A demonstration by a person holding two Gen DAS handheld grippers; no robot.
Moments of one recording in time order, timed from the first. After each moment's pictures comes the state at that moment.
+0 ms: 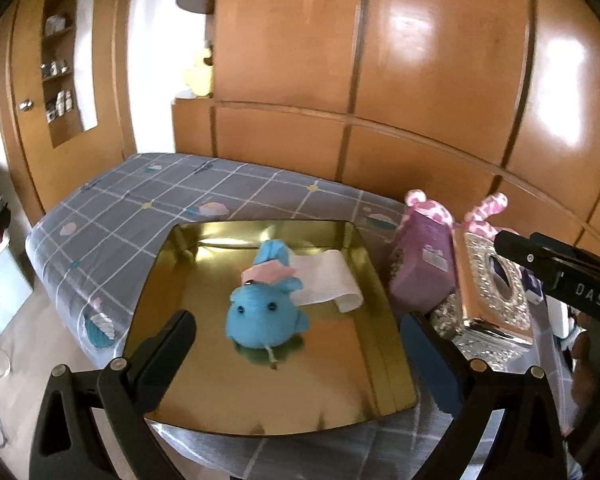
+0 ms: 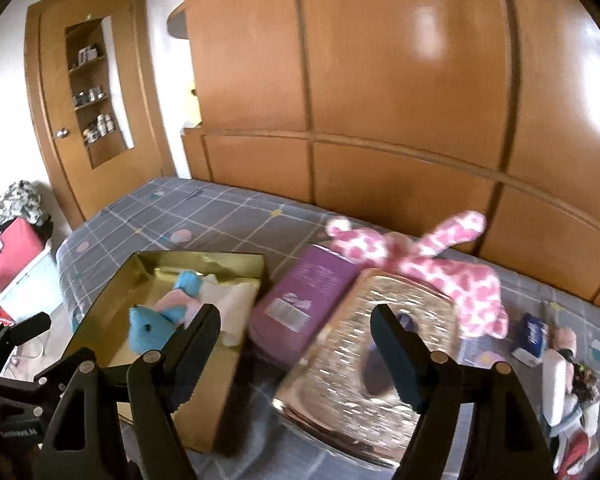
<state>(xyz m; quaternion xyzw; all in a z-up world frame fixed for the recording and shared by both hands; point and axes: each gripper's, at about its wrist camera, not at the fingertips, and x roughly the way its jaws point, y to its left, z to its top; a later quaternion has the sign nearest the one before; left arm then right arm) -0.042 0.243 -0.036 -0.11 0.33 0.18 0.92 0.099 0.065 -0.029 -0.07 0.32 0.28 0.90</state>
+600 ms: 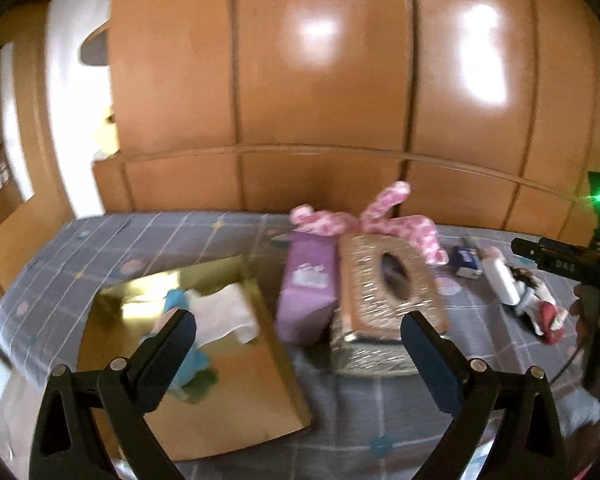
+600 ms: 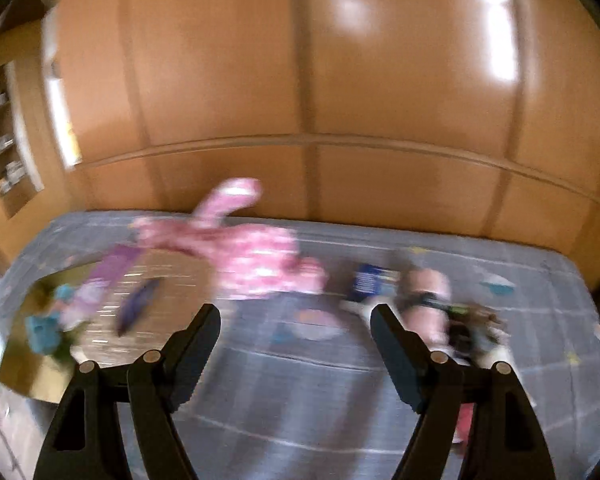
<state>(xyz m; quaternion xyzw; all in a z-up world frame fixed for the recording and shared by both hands) -0.013 0.149 -0.005 -0.02 0.30 0.05 0.95 0.129 -0.141 -0.037 -0.02 0.34 0.09 0.94</state>
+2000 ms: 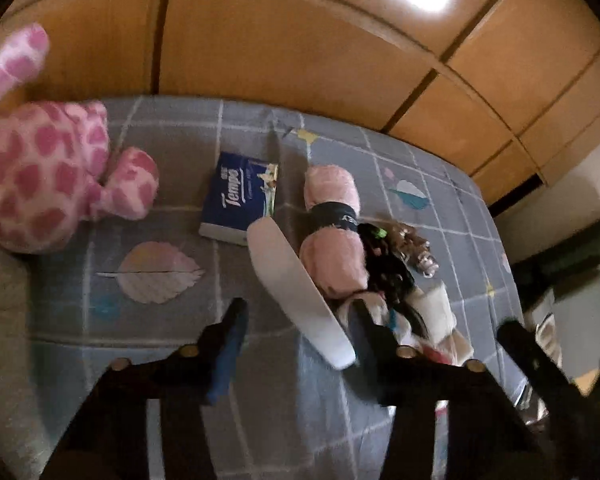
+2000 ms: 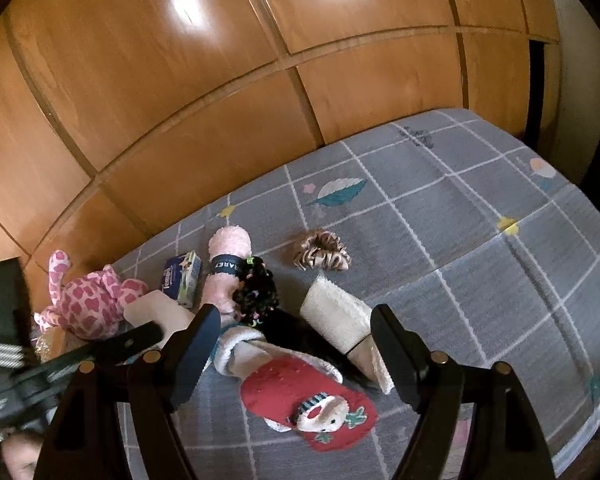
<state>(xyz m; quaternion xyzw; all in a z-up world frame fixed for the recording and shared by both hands) 0.235 -0.131 -0.119 -0.12 0.52 -0.17 0.83 0.138 -0.348 -0.091 0.20 0.39 -0.05 0.90</state>
